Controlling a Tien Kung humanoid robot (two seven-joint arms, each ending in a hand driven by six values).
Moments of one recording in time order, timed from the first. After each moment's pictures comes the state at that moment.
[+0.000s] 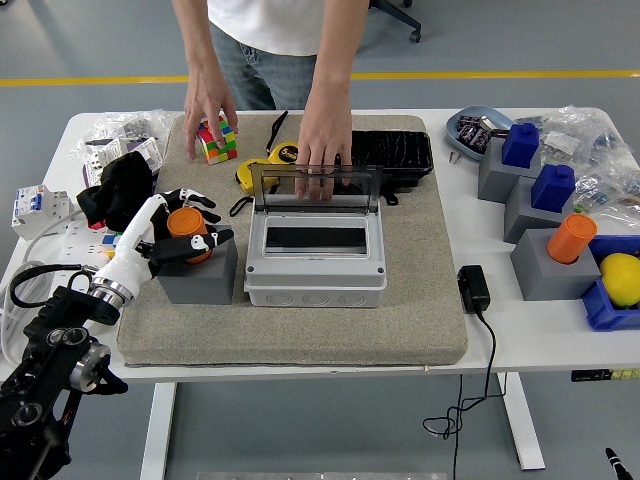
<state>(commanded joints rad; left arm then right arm) -0.17 0.05 -1.42 -1.18 1.32 -0.17 -0.19 0.09 -0.10 1.42 0.20 -1.22 -0.18 0.02</state>
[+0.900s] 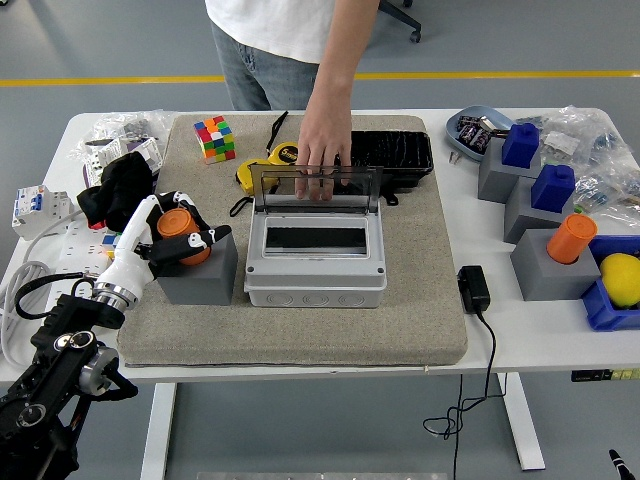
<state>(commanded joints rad) -0.16 0.05 -1.36 -1.16 1.22 -0.09 -0.22 0.08 -0.10 1.46 0.21 -1.24 -0.18 0.02</state>
